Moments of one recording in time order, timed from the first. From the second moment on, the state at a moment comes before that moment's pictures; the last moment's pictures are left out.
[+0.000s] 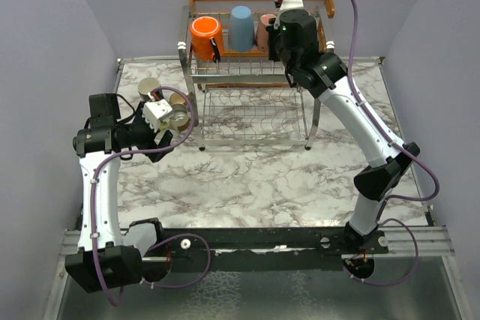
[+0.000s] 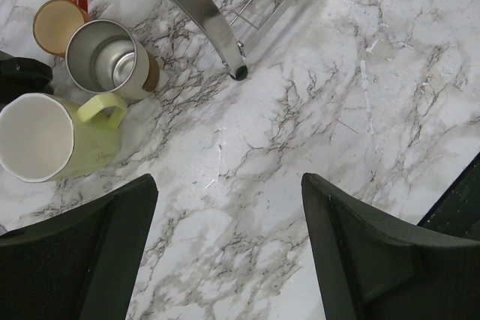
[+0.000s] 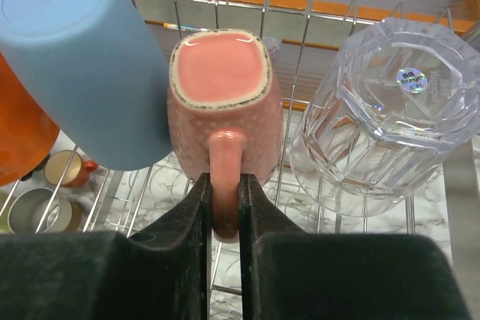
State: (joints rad) left arm 0.18 1.05 1.18 -1.08 0.73 0.86; right arm 0.66 1.81 2.14 -0.58 0.45 0.10
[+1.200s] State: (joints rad) left arm 0.18 0.88 1.14 -1.08 1.10 0.94; right arm 0.66 0.95 1.17 -0.21 -0.19 0.53
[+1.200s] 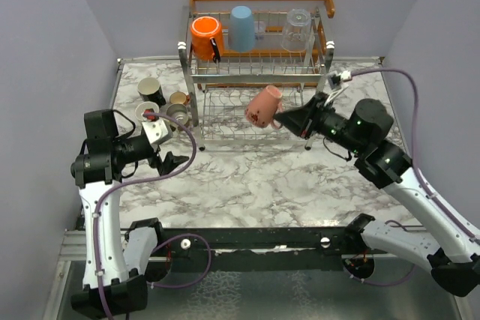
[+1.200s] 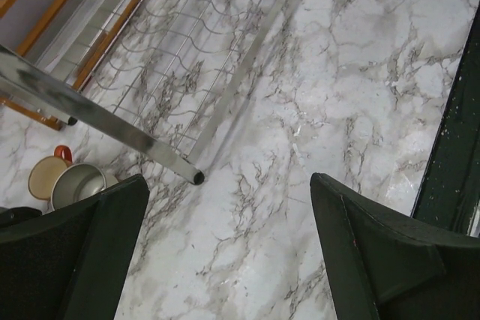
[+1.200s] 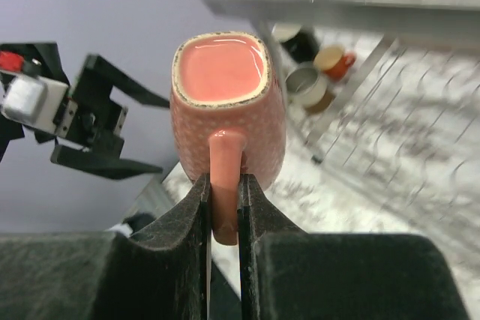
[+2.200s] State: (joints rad) left arm 0.01 0.74 0.73 -0.38 1.16 0.46; right arm 0.90 1.33 0.59 0.85 -0.23 1.29
